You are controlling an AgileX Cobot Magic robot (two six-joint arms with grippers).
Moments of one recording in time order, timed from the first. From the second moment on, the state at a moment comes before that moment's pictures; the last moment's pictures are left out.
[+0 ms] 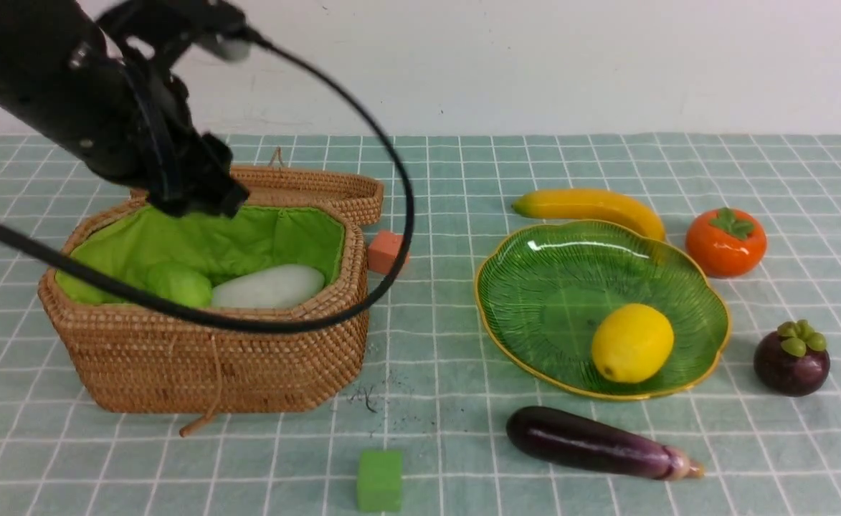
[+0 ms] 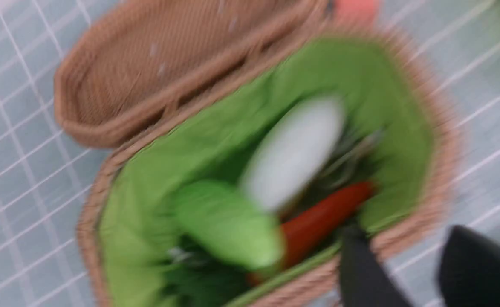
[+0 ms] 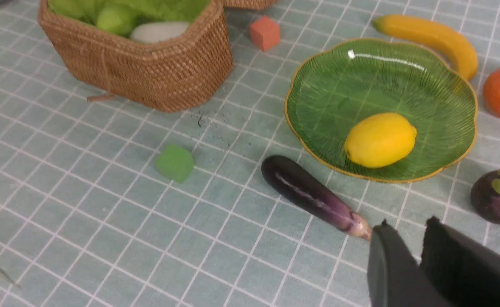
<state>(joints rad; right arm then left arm) 0.41 0.66 -1.12 0.15 1.14 -0.05 -0.40 1.39 -1.45 0.09 0.94 0.12</state>
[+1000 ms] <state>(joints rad) 0.41 1.57 -0.99 0.16 0.93 -0.62 -0.58 0.19 -0.53 -0.30 0.66 0.15</state>
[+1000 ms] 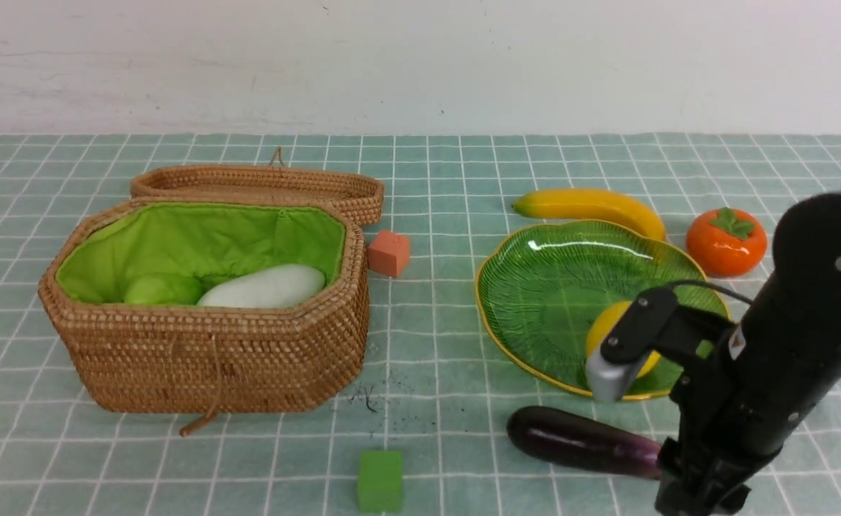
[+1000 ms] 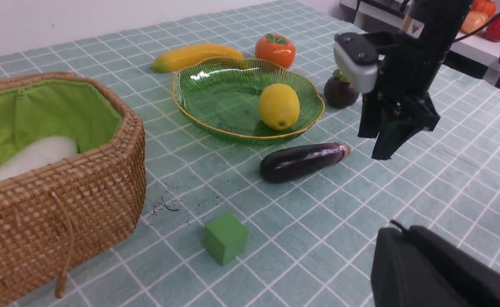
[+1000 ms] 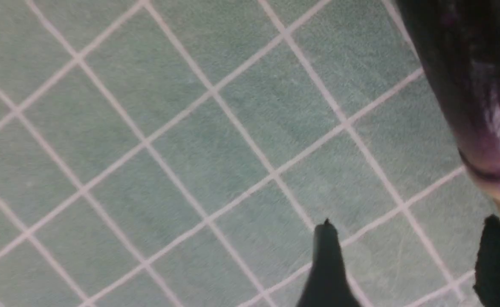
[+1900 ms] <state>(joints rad) 0.41 1.76 -0.98 0.12 0.69 -0.86 -0.58 0.19 -0.53 -0.30 0.66 0.19</state>
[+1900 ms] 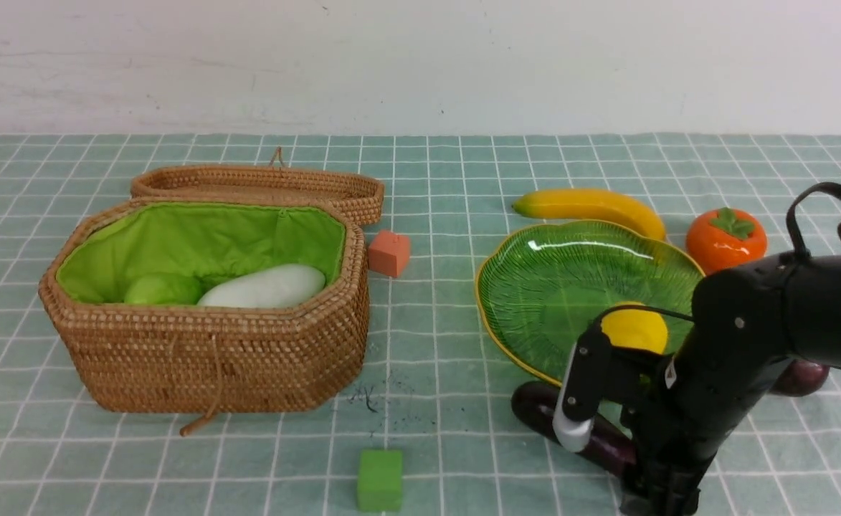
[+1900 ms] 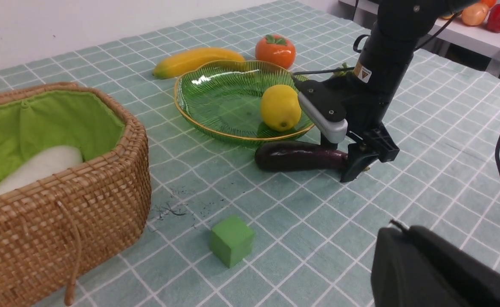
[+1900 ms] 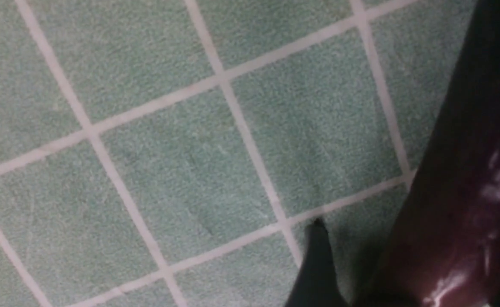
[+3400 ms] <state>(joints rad) 0.69 2.10 -1.98 0.47 0.64 -0.83 -0.58 0.27 -0.53 0.02 0.49 -0.23</state>
